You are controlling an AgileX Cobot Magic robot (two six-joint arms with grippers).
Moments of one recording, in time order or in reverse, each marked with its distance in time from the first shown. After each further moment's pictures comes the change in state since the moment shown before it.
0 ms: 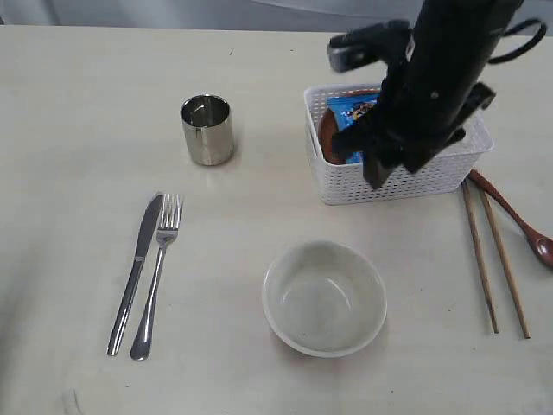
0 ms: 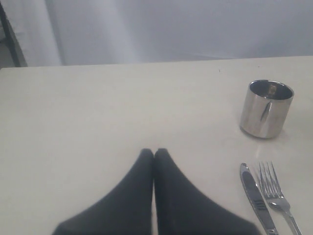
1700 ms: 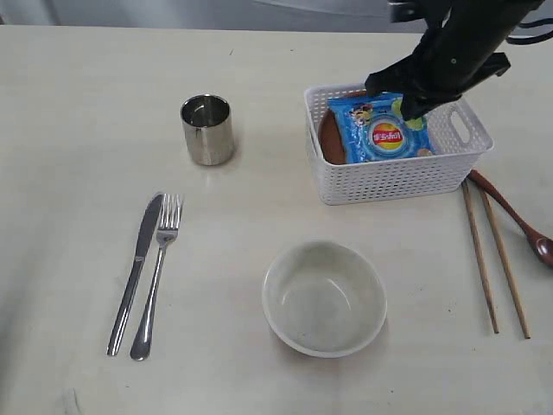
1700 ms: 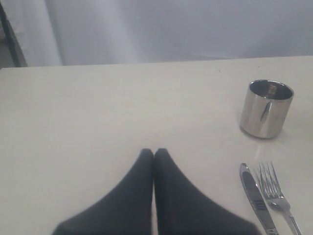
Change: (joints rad) left arm 0.000 0.000 0.000 0.000 0.000 0.000; right arm -0.256 0.204 -0.080 0.048 -0.349 -0.100
